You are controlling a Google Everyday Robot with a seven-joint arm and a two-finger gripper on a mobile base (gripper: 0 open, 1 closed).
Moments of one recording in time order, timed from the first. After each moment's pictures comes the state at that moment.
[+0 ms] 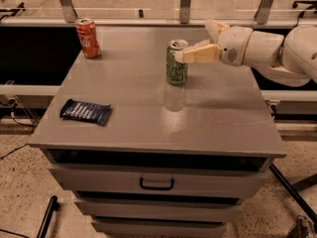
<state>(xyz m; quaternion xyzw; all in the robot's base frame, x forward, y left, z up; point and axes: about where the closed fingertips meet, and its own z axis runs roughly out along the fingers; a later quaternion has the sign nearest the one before) 0.675 -0.101 0.960 -0.37 0.63 0.30 0.61</state>
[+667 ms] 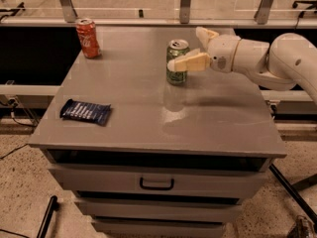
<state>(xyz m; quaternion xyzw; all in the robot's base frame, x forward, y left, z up) 0.681 -0.078 0.932 -0.39 0.62 0.31 0.61</state>
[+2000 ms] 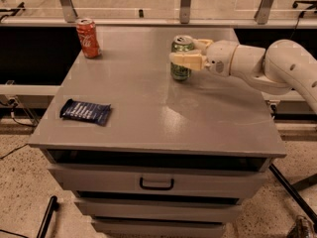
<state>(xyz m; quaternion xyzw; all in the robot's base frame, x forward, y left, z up) 0.694 -0.083 0.911 -0.38 0.64 0.30 0.60</state>
